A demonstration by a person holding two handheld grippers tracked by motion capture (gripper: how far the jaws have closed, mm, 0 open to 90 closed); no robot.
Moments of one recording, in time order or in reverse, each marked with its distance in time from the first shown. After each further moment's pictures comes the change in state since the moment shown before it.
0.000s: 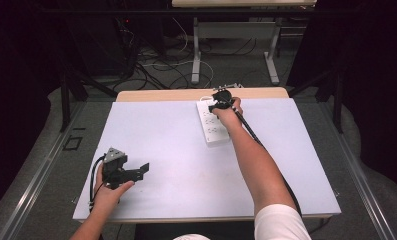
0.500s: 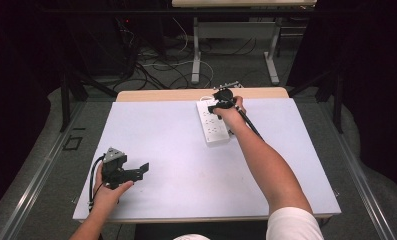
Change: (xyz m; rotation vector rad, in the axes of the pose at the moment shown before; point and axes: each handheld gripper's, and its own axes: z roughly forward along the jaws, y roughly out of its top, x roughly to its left) left arm 0.000 0.000 -0.001 0.000 -0.002 -0.002; right arm 0.004 0.004 -0.023 0.009 0.029 -0.055
